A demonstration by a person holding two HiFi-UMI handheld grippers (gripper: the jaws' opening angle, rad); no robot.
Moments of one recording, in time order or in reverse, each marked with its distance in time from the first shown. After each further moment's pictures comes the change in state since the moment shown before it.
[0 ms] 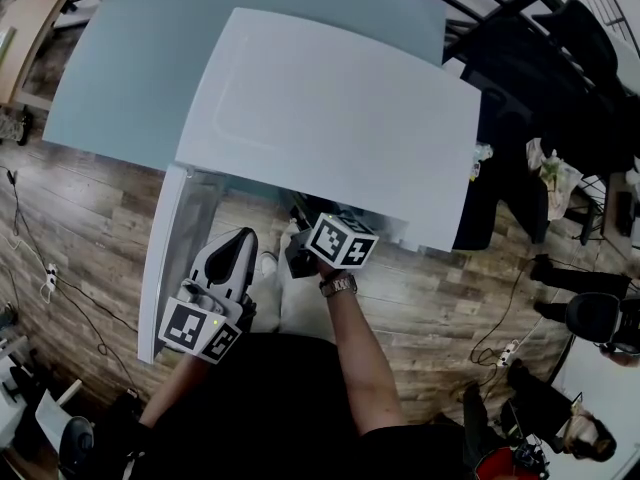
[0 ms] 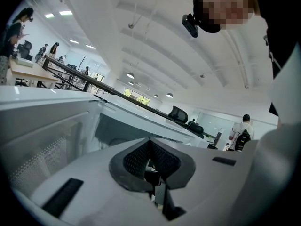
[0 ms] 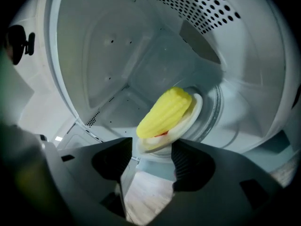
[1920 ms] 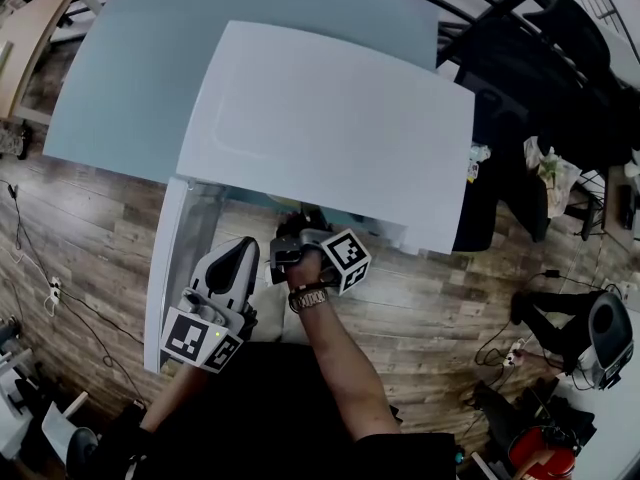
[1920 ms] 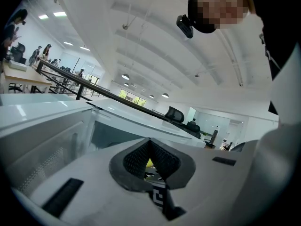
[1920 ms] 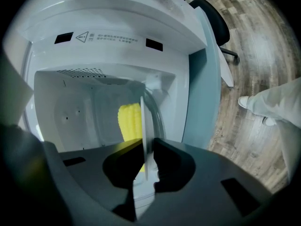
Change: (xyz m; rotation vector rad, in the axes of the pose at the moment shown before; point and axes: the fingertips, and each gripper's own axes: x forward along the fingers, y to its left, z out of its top) left arm 0.000 -0.007 0.010 0.050 -0.008 -0.045; right arm -0.024 -0.037 -0.010 0.933 -0.440 -0.127
